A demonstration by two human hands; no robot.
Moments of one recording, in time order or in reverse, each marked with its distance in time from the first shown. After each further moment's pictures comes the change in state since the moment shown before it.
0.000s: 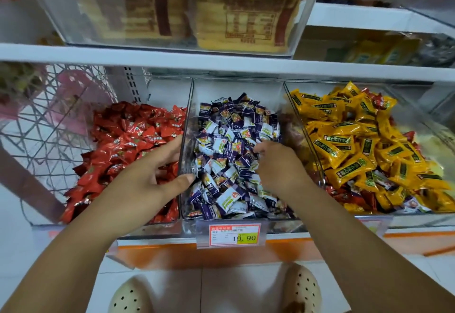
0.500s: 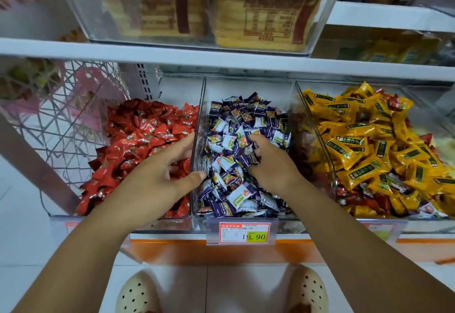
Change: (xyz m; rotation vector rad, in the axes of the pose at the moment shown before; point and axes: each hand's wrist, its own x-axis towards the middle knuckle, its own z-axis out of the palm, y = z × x) left_hand -0.001 0.004 0.002 0.044 0.035 0.017; right_hand 0.009 -0.006 0.015 0.174 -0.068 -0.056
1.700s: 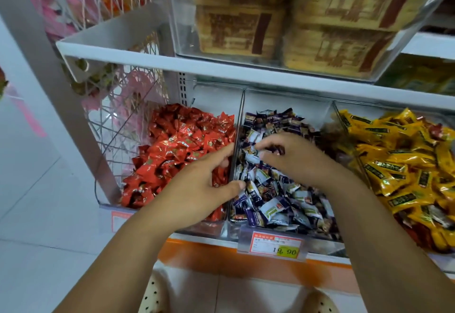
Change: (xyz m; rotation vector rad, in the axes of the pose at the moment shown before) left_hand -0.003 -0.009 -0.002 0.035 0.013 -0.072; right_hand 0.009 -0.044 -0.022 -0.091 -0.092 -0.264
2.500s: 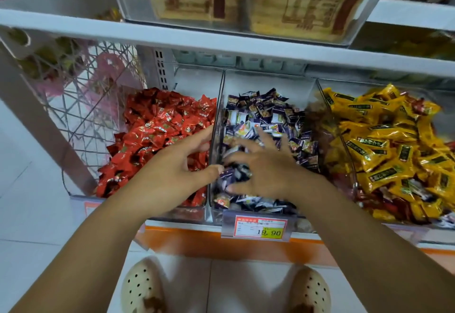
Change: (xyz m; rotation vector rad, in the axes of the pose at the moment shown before) left_hand 0.000 0.006 0.002 -0.048 -0.015 0.052; right_hand -0.010 0.019 0.040 -0.540 -0.202 -0.107
